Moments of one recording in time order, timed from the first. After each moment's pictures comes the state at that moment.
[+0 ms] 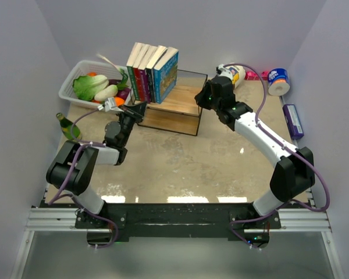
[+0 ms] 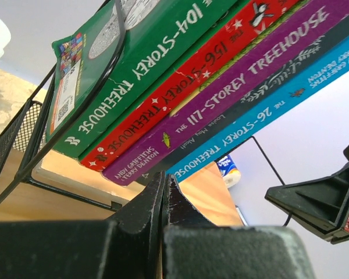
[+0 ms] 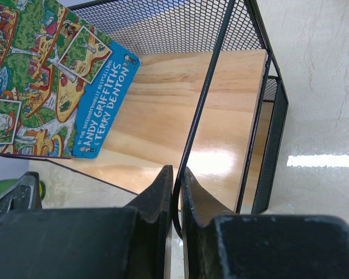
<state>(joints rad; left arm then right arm) -0.31 1.64 0.56 1.31 -0.02 -0.85 0.48 1.58 1.36 -0.21 0.16 0.66</state>
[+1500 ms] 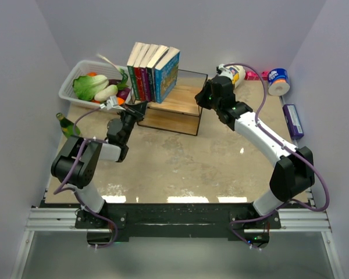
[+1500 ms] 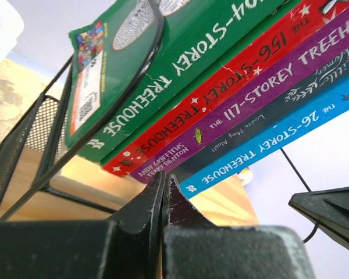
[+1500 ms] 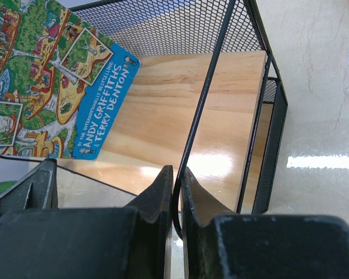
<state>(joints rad) -0.30 1.74 0.63 1.31 -0.02 -0.85 0.48 1.59 1.36 -0.21 0.16 0.66</state>
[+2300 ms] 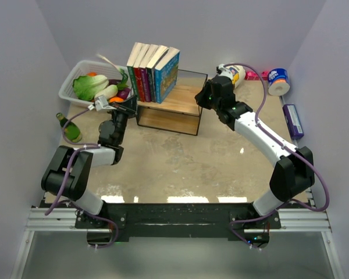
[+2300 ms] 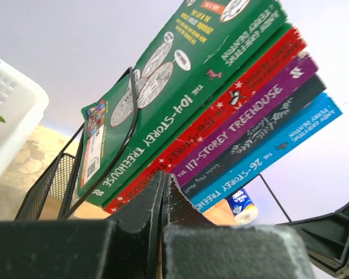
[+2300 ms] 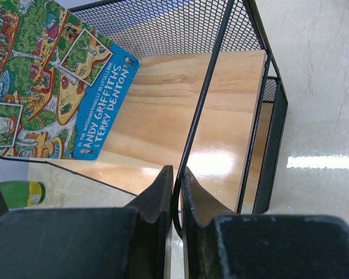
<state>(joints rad) -0.27 1.57 0.57 1.32 -0.11 -0.77 0.48 1.59 1.36 -0.21 0.16 0.66</state>
